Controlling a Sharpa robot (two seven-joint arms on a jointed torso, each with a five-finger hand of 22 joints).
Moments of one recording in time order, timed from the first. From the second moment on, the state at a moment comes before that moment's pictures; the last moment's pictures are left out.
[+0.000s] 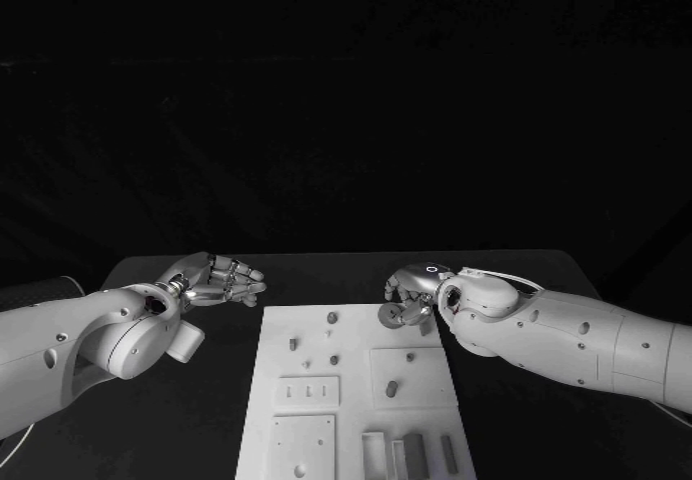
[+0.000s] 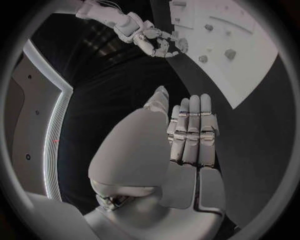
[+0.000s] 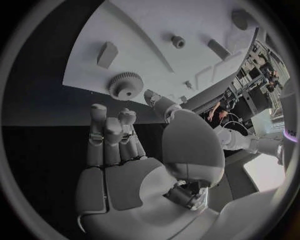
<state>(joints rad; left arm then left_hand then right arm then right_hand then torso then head) 1.43 -0.90 -0.24 1.43 -0.31 -0.25 0.15 1.62 -0.14 0.08 0.29 0.05 0.83 0.19 0.32 0.44 1.13 0.15 0.12 0.14 0.99 0.10 0.34 0.71 0.05 0.97 0.01 0.16 0.77 1.26 -0.68 -0.11 1.26 -1.62 -0.21 -0.19 1.08 -0.26 0.60 -0.11 0.16 0.82 0.16 0.26 0.44 1.04 0.03 1.05 1.07 1.16 -0.05 1.48 0.79 0.25 1.05 0.01 0.93 1.31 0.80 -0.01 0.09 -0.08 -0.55</state>
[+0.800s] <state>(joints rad) 1.43 -0.89 -0.24 1.43 -0.33 -0.25 0.14 1.62 -0.14 0.08 0.29 0.05 0.82 0.19 0.32 0.44 1.13 0.14 0.11 0.14 0.99 0.10 0.33 0.71 0.05 0.97 0.01 0.16 0.77 1.24 -0.66 -0.11 1.20 -1.65 -0.20 -0.19 1.09 -0.26 0.60 -0.10 0.16 0.81 0.16 0.26 0.43 1.03 0.04 1.07 1.06 1.16 -0.05 1.49 0.79 0.25 1.05 0.01 0.93 1.31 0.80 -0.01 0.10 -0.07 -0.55</state>
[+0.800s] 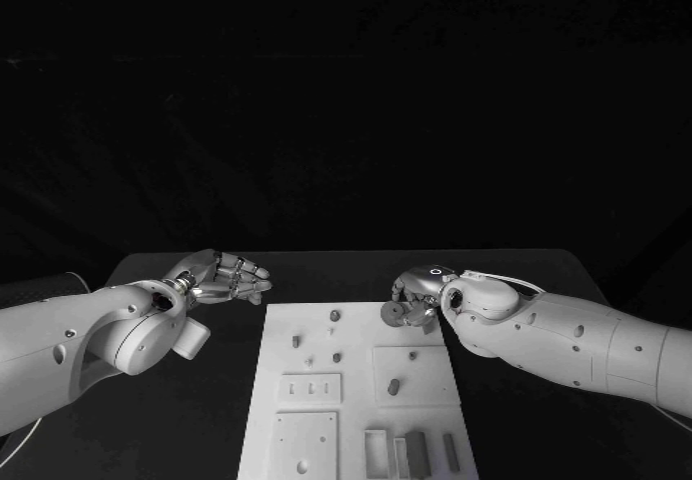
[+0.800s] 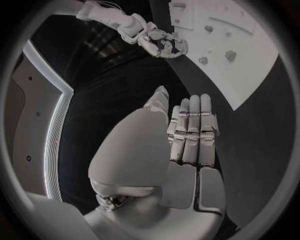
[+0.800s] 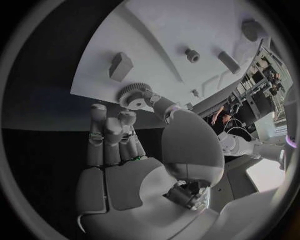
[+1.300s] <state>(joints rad) 1.43 -0.89 -0.24 1.43 -0.34 -0.25 0.14 1.62 -0.14 0.08 0.29 0.05 0.82 0.19 0.32 0.44 1.12 0.15 0.11 0.14 0.99 0.10 0.33 0.71 0.05 0.97 0.01 0.16 0.77 1.23 -0.65 -0.10 1.19 -1.67 -0.20 -0.19 1.11 -0.24 0.59 -0.11 0.16 0.83 0.15 0.28 0.44 1.03 0.03 1.10 1.05 1.17 -0.05 1.49 0.79 0.25 1.06 0.01 0.94 1.31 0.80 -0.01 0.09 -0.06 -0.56</state>
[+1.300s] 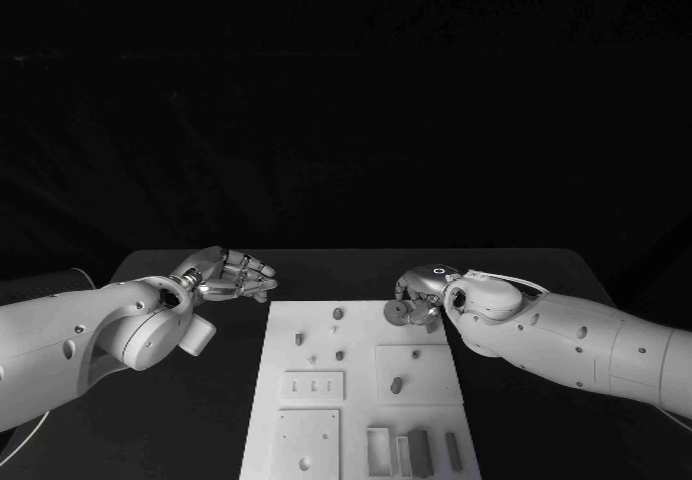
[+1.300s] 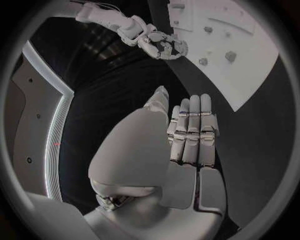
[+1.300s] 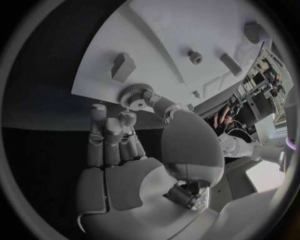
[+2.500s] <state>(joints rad) 1.43 -0.88 -0.24 1.43 -0.35 -0.25 0.13 1.62 -0.14 0.08 0.29 0.05 0.82 0.19 0.32 0.44 1.12 0.15 0.11 0.14 0.99 0.10 0.33 0.72 0.05 0.97 0.01 0.15 0.77 1.22 -0.64 -0.10 1.21 -1.71 -0.24 -0.17 1.11 -0.11 0.58 -0.22 0.16 0.85 0.13 0.32 0.46 1.03 0.03 1.14 1.01 1.17 -0.07 1.50 0.78 0.25 1.06 0.01 0.95 1.31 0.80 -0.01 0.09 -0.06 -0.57</state>
